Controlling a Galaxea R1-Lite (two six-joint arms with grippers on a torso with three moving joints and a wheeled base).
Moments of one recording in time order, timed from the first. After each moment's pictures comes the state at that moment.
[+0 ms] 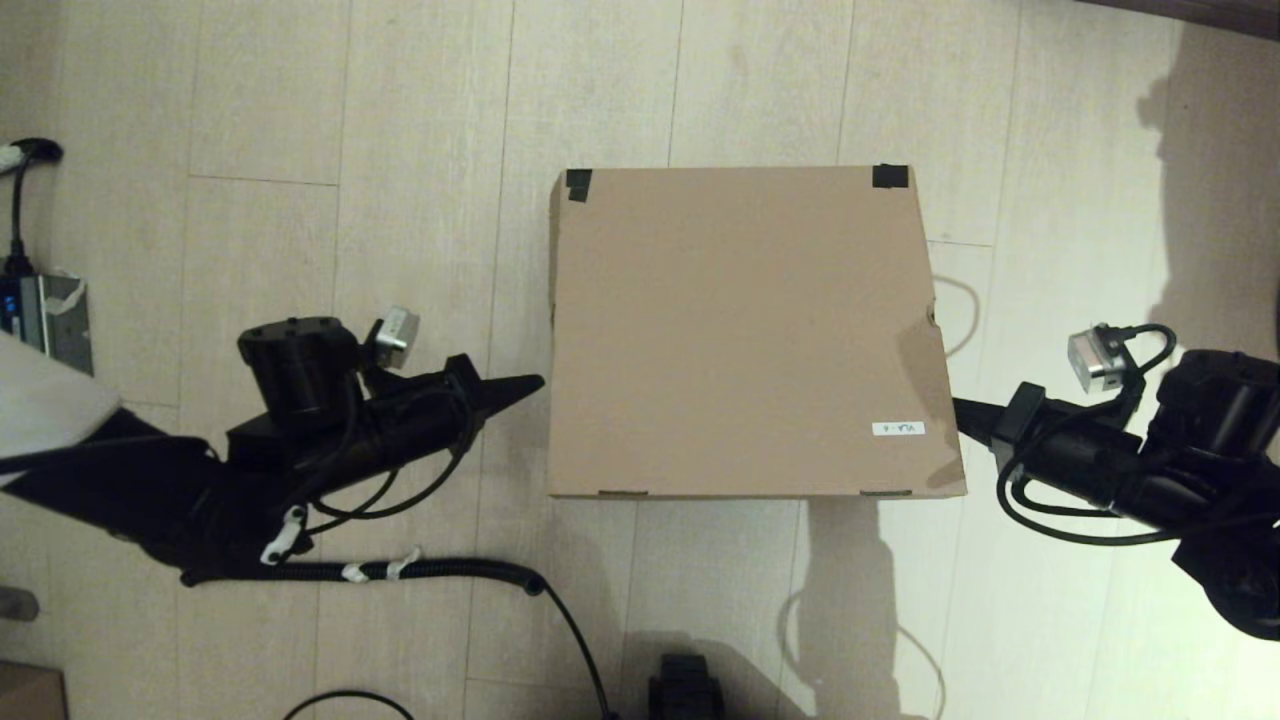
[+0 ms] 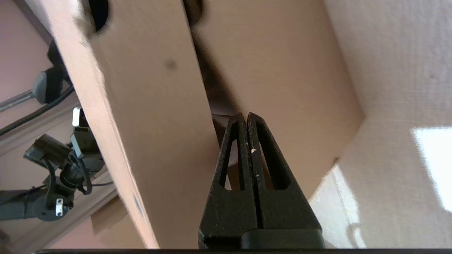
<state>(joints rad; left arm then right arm) -0.22 1.93 -0.85 -0.99 -0.59 -0.77 0.00 1.81 -0.57 -1.20 0.66 0.80</state>
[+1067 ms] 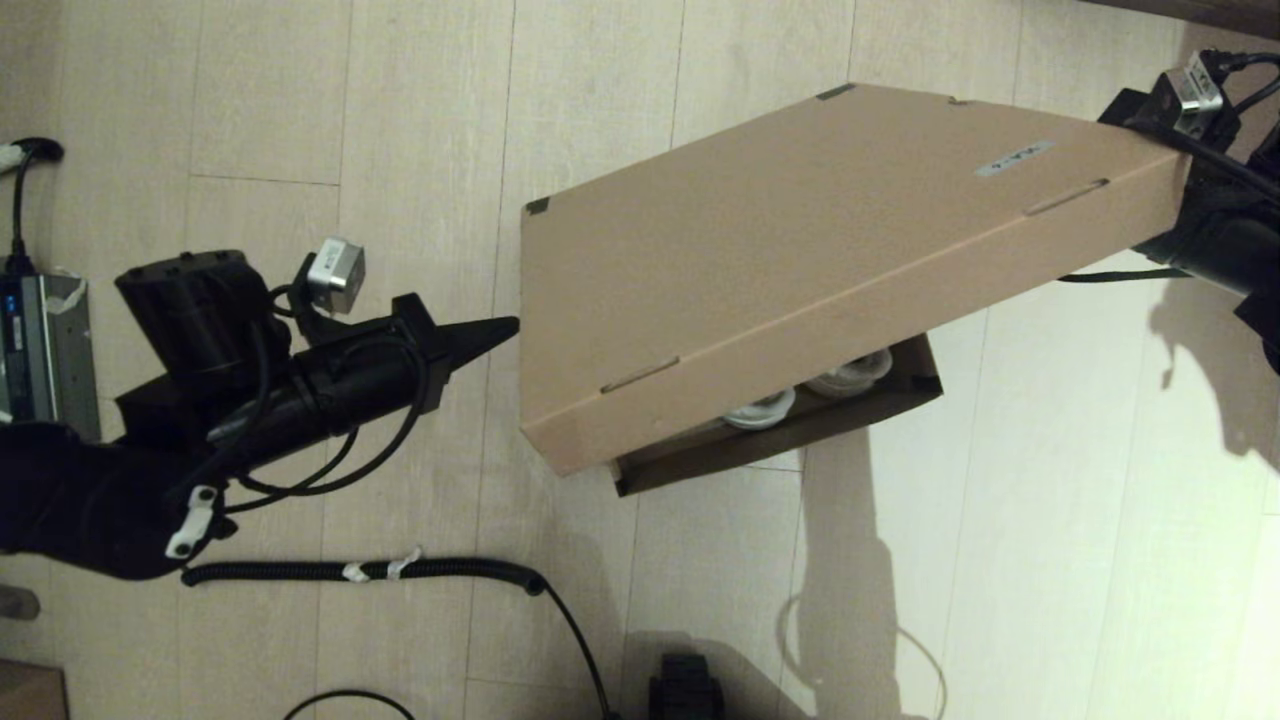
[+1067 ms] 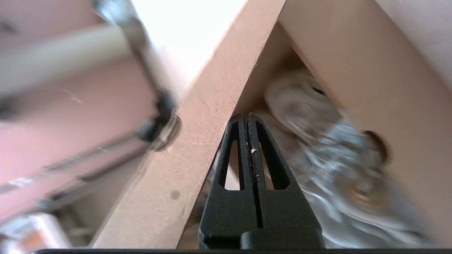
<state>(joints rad) -0.24 1.74 -0.86 -0.94 -0.59 -0.77 0.01 1.73 -1.27 -0.82 0.68 1.14</state>
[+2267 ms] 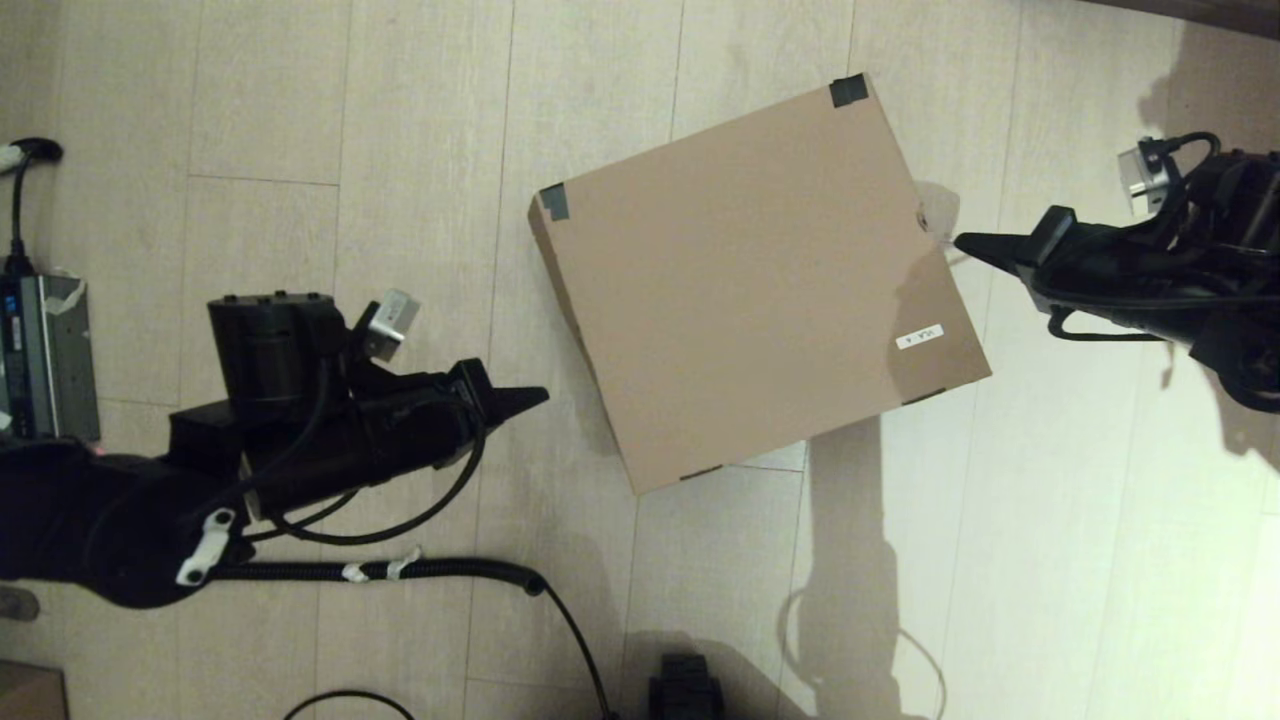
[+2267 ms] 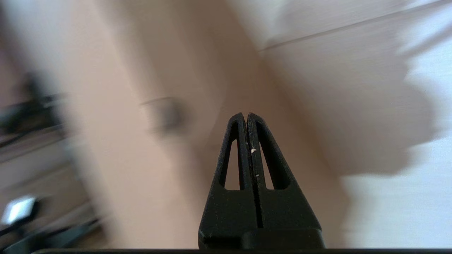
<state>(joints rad) -0.34 1.73 -0.83 -0.69 -0.37 -0.60 -0.08 1.84 -1.24 -0.67 0.56 0.64</state>
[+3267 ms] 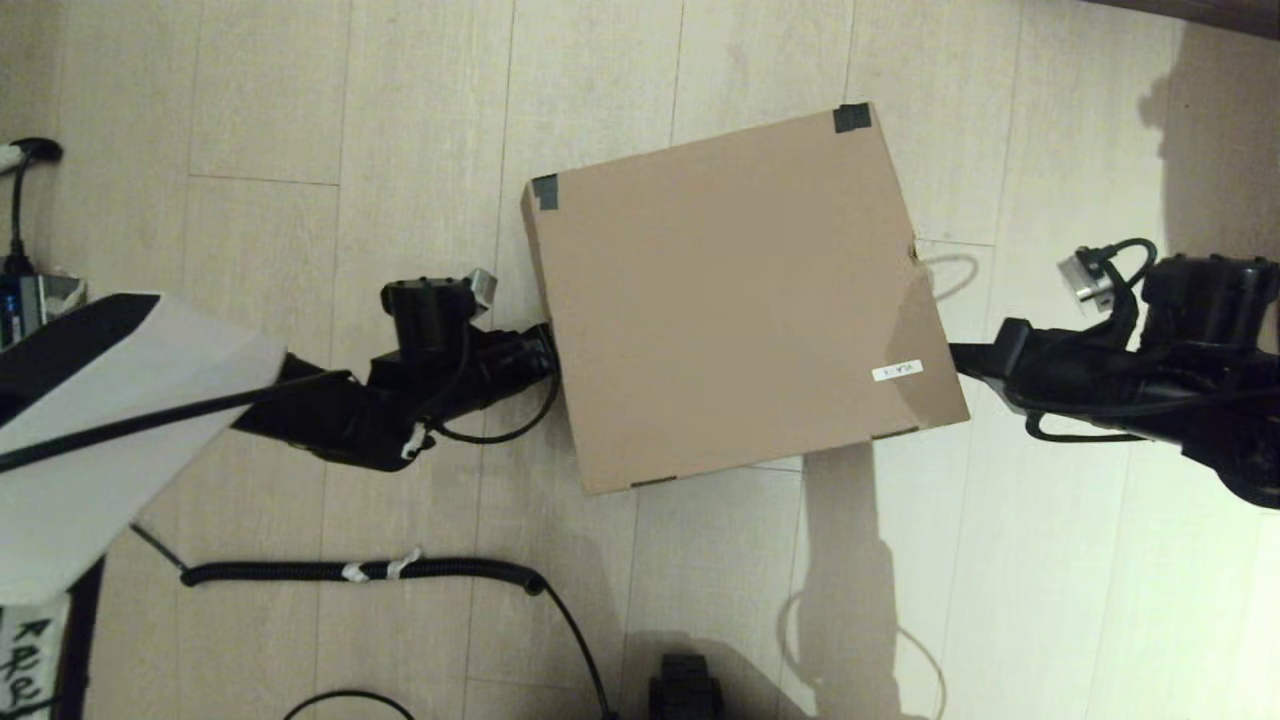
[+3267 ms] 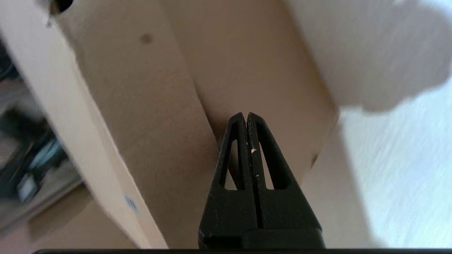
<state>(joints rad) -0.30 2.21 -1.41 -0.66 -0.29 -0.50 0.00 1.76 -0.91 -0.67 0.60 0.56</state>
